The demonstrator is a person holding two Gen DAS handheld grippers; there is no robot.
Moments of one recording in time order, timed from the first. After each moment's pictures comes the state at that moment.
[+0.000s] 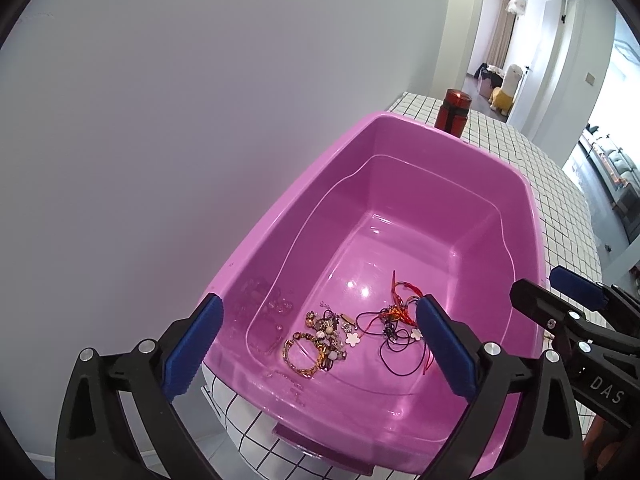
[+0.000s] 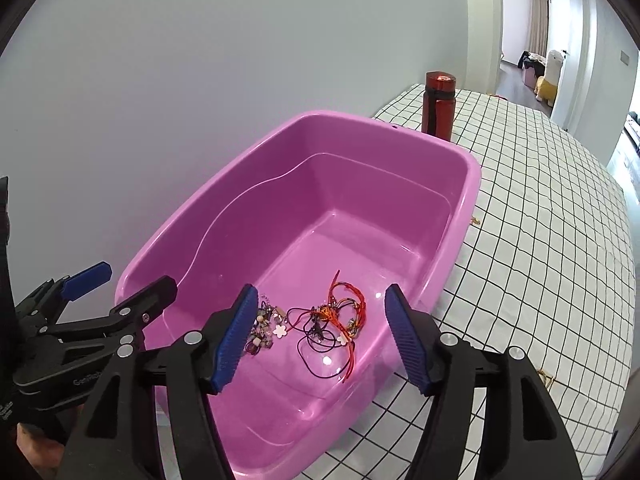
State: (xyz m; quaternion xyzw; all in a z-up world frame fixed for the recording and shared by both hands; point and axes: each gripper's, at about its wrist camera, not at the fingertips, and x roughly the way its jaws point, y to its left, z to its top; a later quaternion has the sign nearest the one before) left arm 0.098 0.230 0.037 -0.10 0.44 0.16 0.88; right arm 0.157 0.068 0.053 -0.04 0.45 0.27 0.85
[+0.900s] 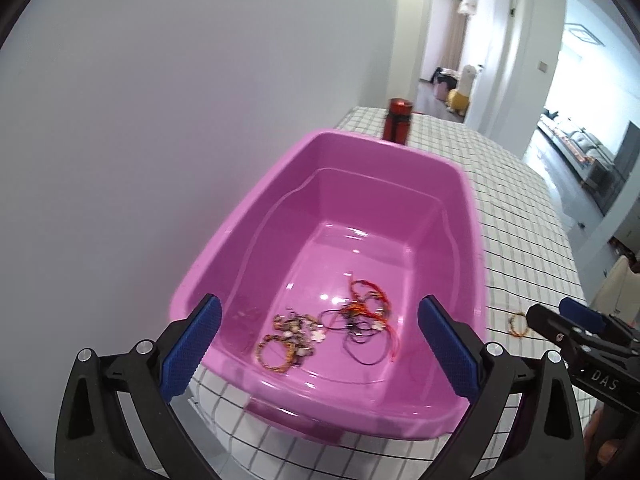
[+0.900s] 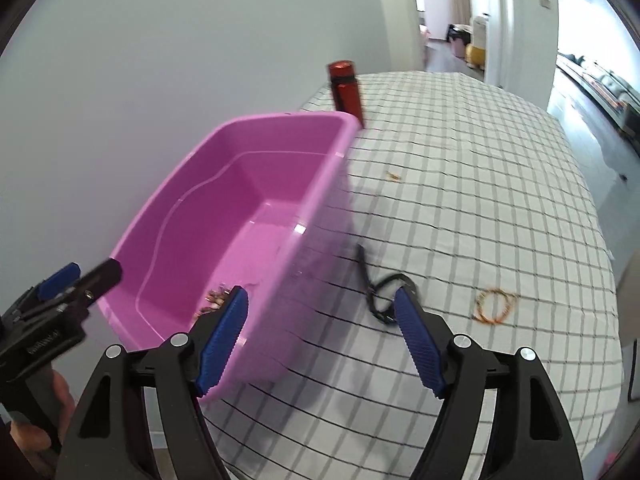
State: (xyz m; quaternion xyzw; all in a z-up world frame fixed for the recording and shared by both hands) left arm 0.071 0.187 0.059 -0.06 0.40 0.08 0.91; right arm 0.107 -0.023 0.049 0.03 0.46 0.16 0.87
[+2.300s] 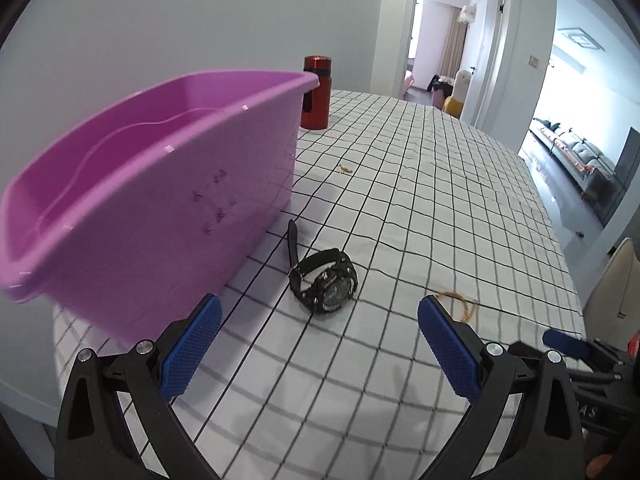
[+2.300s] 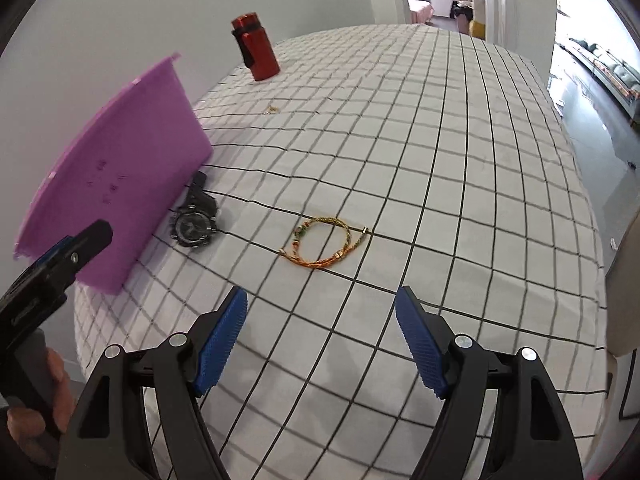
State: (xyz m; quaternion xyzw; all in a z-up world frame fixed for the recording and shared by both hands) left arm 0.100 -0.033 -0.062 -0.08 0.37 0.10 0.92; right arm 0.134 -0.250 -0.087 0.03 0.50 0.18 0.85
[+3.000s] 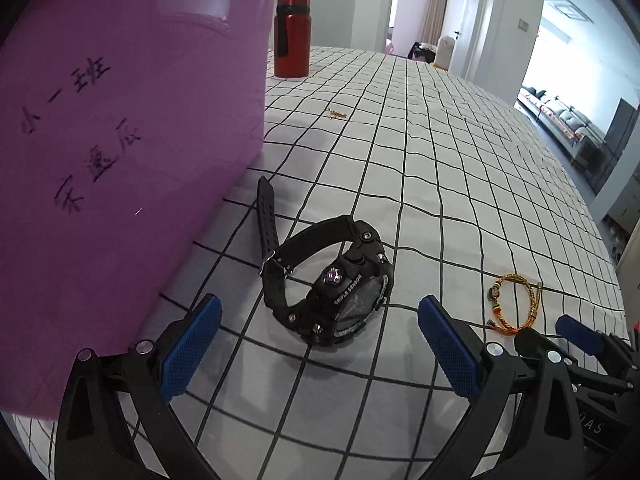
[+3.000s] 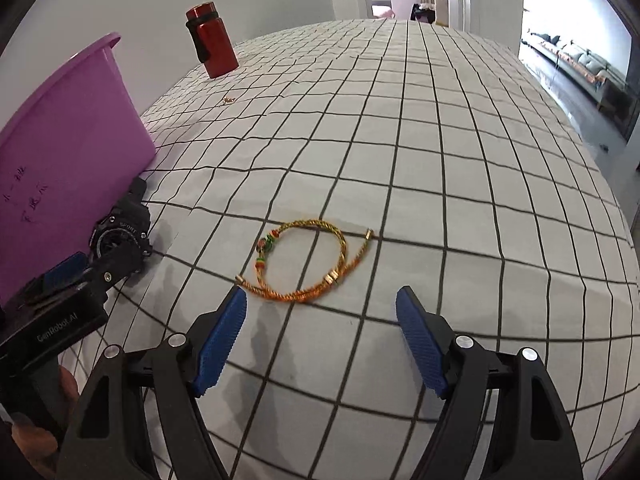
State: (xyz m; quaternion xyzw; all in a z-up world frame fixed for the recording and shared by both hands) left arm 0.172 -0.019 -0.152 -0.06 0.42 0.06 0.90; right arm 0.169 -0.216 -0.154 0.03 0.48 0.11 0.87
